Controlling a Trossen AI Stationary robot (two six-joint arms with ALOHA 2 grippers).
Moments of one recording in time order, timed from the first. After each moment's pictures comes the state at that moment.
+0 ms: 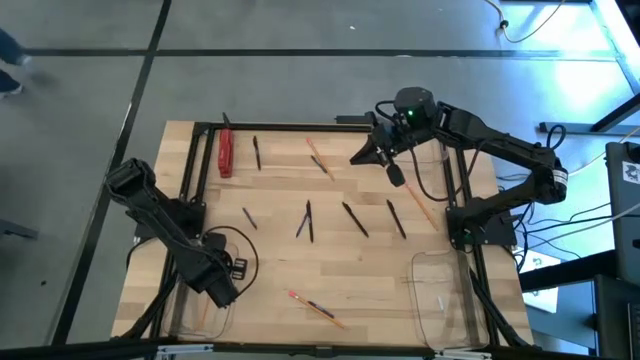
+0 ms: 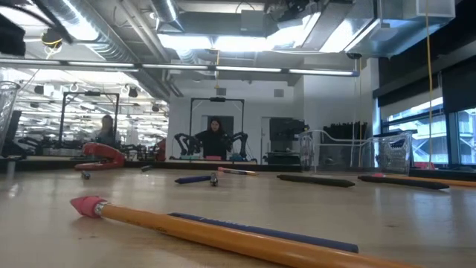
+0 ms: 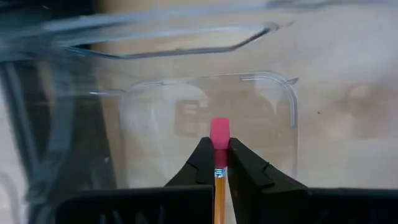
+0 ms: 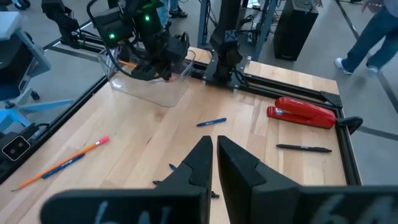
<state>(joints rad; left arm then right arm) -0.83 1.54 0.96 -1.18 -0.09 -2.32 -0.37 1.36 1.43 -0.59 -0.60 -0.40</state>
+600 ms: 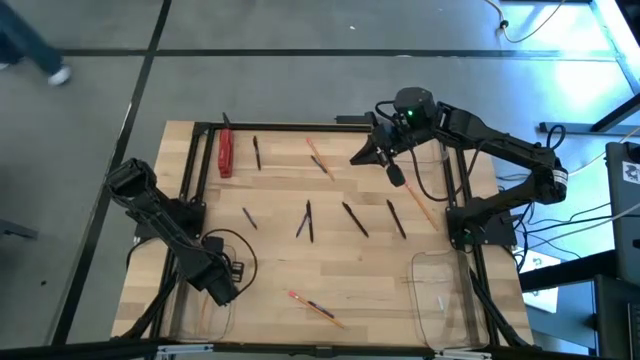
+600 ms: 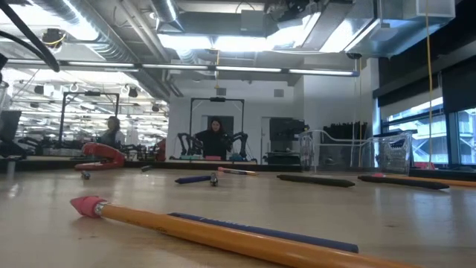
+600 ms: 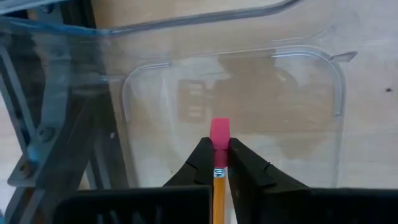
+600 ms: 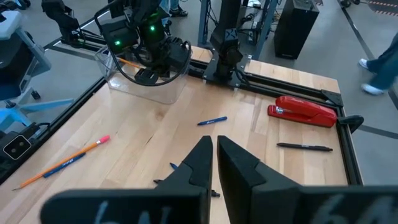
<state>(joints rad) -0.83 1.54 0.87 -1.05 0.05 -2.35 -0.37 1.36 1.43 -0.60 -0.60 -0.40</state>
